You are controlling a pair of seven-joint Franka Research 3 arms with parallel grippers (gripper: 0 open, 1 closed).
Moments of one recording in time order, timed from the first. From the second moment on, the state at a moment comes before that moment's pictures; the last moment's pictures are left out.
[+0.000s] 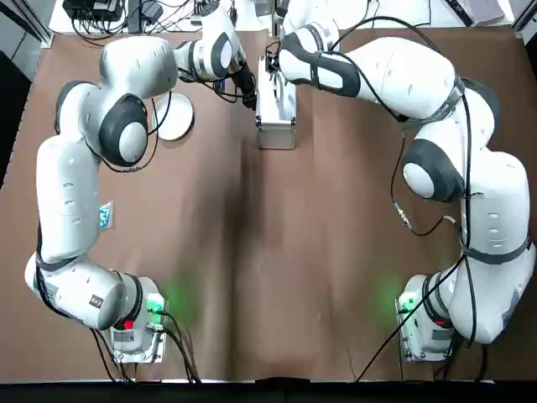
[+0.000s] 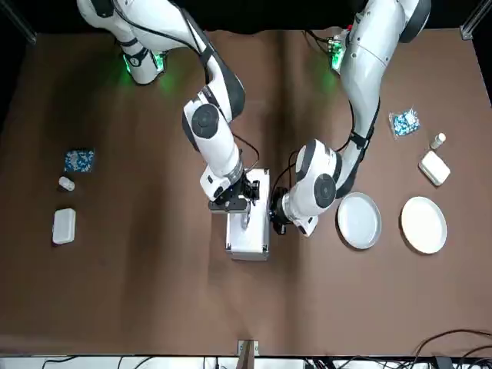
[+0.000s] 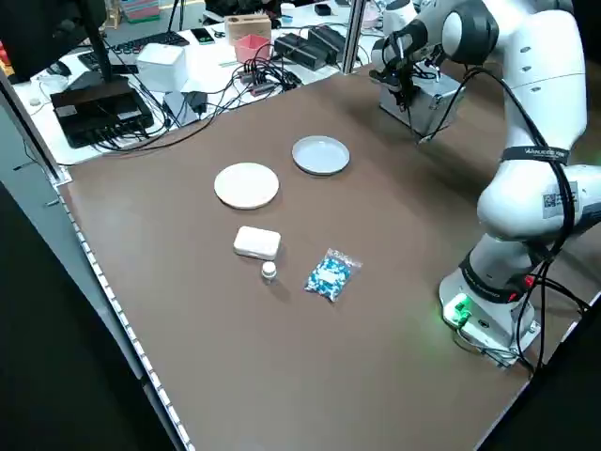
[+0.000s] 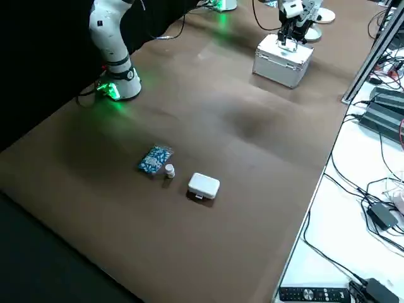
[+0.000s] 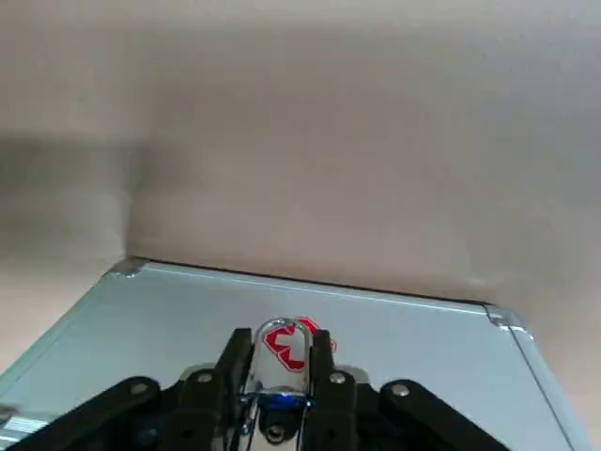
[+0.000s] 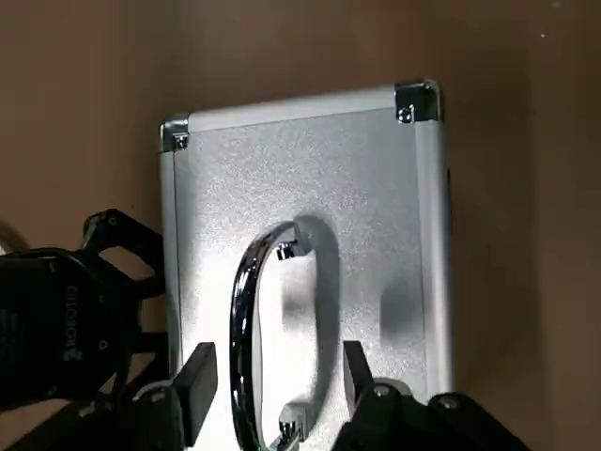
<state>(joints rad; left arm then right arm) -0.39 0.75 -0.18 -1.49 -0.32 2.31 -1.92 0.76 0.67 -0.10 -1.35 0.21 2.29 0.67</state>
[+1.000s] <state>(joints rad) -0.39 0.75 -0.18 -1.49 -0.32 2.31 -1.92 0.77 0.67 -0.11 -1.34 0.16 2.29 0.70</state>
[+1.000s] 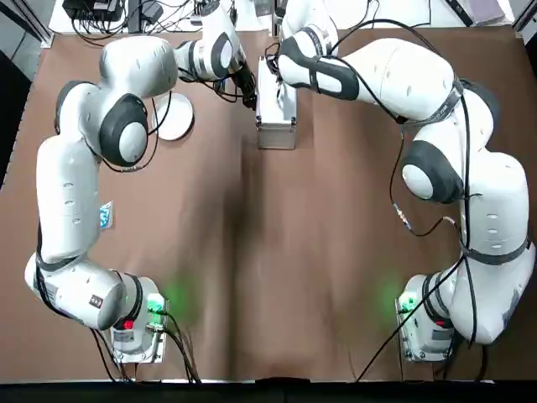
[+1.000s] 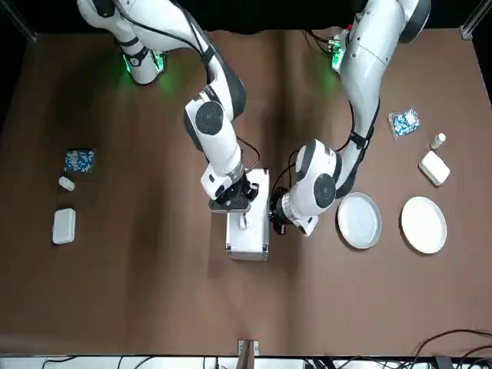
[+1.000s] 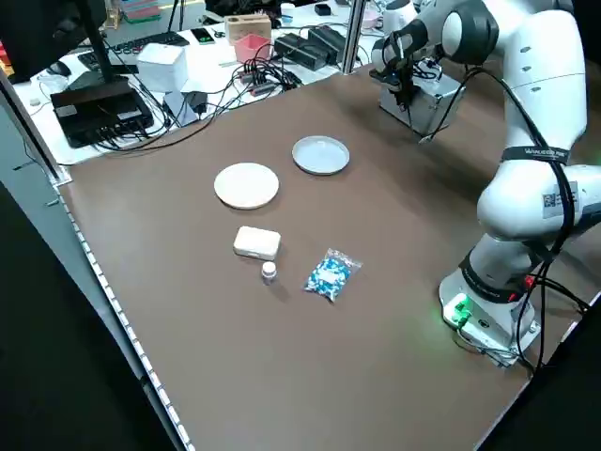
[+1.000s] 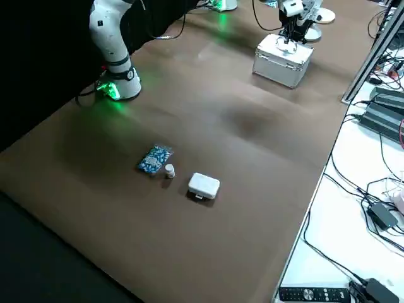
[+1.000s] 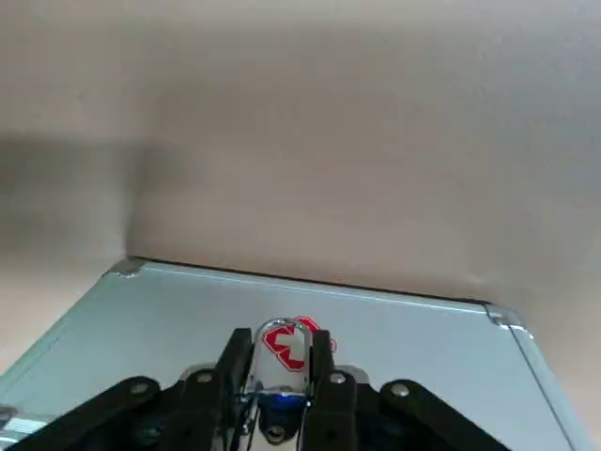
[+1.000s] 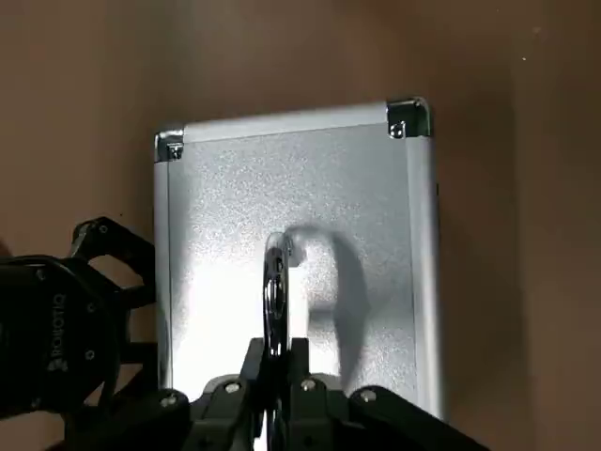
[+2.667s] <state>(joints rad) -0.39 0.75 -0.18 -1.48 -0.32 2.30 -1.94 0.67 0.66 -0.10 -1.22 0.28 2.00 0.61</state>
